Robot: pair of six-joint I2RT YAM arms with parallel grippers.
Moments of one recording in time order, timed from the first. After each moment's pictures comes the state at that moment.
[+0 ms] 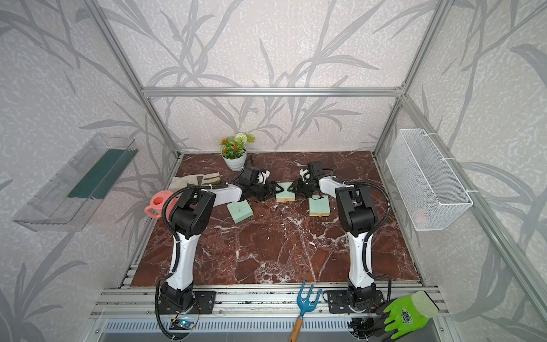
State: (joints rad) left arm -0.44 2.19 1.38 0.08 0.58 -0.78; right arm 0.27 2.13 1.41 -0.27 -0.59 0.57
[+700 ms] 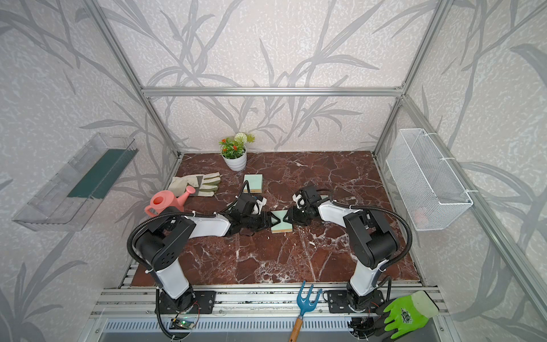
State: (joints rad) left arm -0.64 1.76 0.75 0.25 0.45 -0.83; right arm 0.47 1.73 0.91 -0.25 -0.51 0.56
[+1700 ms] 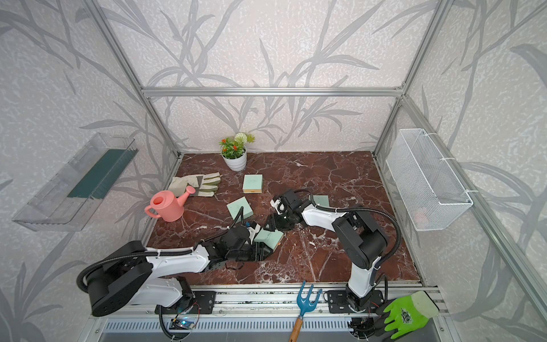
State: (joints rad) left arm -0.88 1.30 0.37 0.14 0.23 -0.92; right arm 0.67 1.80 1.02 -0.23 -0.52 0.53
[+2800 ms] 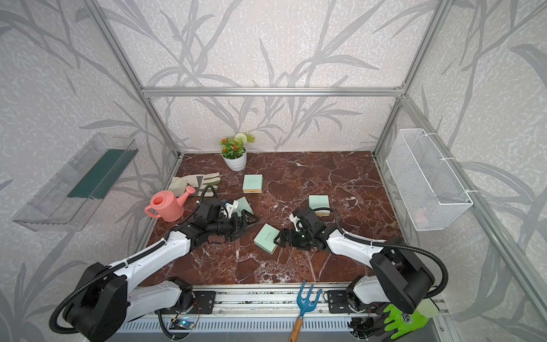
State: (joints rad) left arm -0.41 1.17 0.56 -0.10 0.61 -1.00; right arm 0.69 1.41 0.59 -0.09 -0.47 0.76
